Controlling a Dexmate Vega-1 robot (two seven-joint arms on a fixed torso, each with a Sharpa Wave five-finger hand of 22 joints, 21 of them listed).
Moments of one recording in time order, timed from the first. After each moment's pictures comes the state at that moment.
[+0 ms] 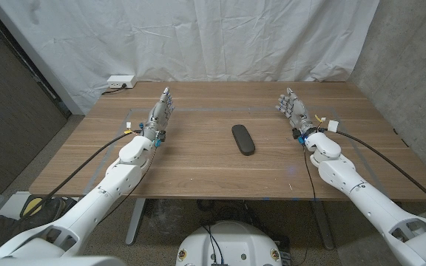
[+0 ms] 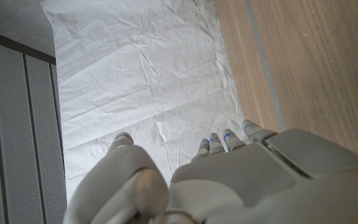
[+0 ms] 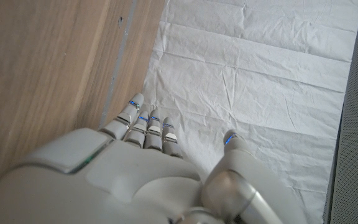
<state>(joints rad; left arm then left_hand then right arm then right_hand) 0.88 0.52 0.35 -1.34 -0.65 -0.29 0.03 0.31 -0.06 0.10 0.11 0.32 -0.16 0.06 0.19 0.18 -0.13 0.00 0.19 0.18 -0.13 0.00 0.19 0.18 -0.11 -0.03 0.20 0.17 -0.82 -0.49 -0.38 -1.27 0.65 0.29 0.04 0.15 -0.02 0.28 -0.02 0.23 0.15 0.11 0.19 0.18 0.18 0.13 0.20 0.17 0.10 0.05 0.18 0.18 0.17 -0.04 0.45 0.17</state>
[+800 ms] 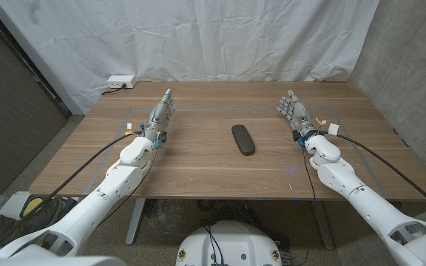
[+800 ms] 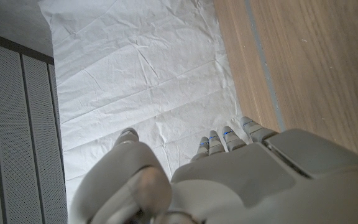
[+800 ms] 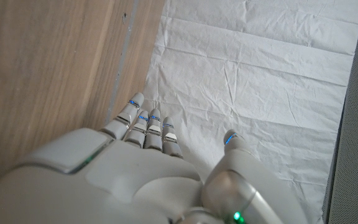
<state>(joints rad) 0.90 0.53 0.35 -1.40 -0.64 -0.26 0.05 0.37 -0.01 0.11 0.09 0.32 -0.13 0.06 0.20 0.18 -0.09 0.01 0.21 0.18 -0.09 -0.01 0.19 0.18 -0.06 -0.04 0.20 0.17 -0.85 -0.49 -0.37 -1.27 0.65 0.32 0.01 0.15 -0.02 0.28 -0.02 0.23 0.16 0.10 0.19 0.18 0.19 0.12 0.20 0.17 0.11 0.05 0.18 0.18 0.18 -0.03 0.45 0.17</state>
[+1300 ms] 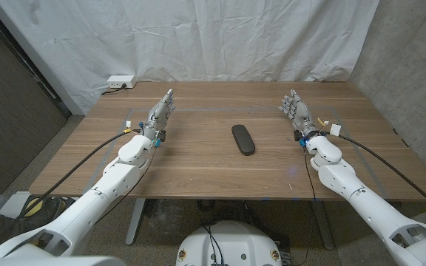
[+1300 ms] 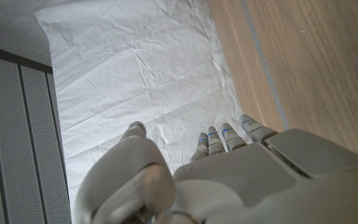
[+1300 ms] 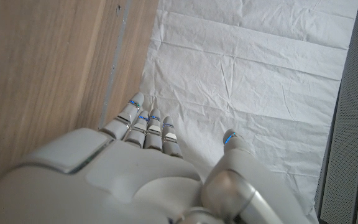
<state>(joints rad) 0.91 0.56 0.36 -1.44 -0.61 -0.24 0.08 0.44 0.04 0.15 0.05 0.32 -0.07 0.06 0.21 0.18 -0.04 0.00 0.21 0.18 -0.04 0.00 0.19 0.18 -0.03 -0.03 0.21 0.17 -0.86 -0.49 -0.35 -1.29 0.66 0.34 0.00 0.16 -0.01 0.28 -0.02 0.23 0.17 0.09 0.19 0.18 0.21 0.10 0.21 0.18 0.12 0.04 0.18 0.18 0.18 -0.04 0.44 0.17</state>
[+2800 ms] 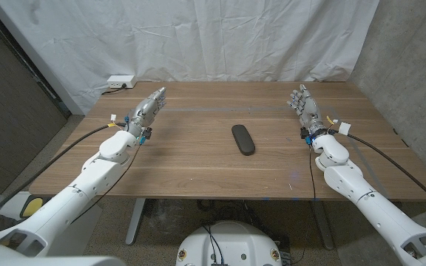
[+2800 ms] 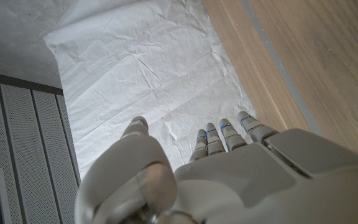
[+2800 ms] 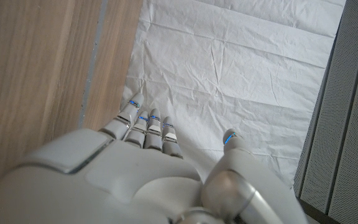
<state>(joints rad) 0.92 0.68 0.31 -1.45 -0.59 -0.24 0.01 0.49 0.04 0.15 0.03 0.29 -0.02 0.05 0.22 0.18 0.00 -0.01 0.22 0.18 0.00 -0.01 0.20 0.18 0.01 -0.03 0.21 0.17 -0.93 -0.52 -0.31 -1.40 0.65 0.34 -0.07 0.16 -0.01 0.28 -0.02 0.23 0.17 0.09 0.19 0.18 0.20 0.10 0.21 0.18 0.12 0.04 0.18 0.18 0.18 -0.04 0.42 0.17</state>
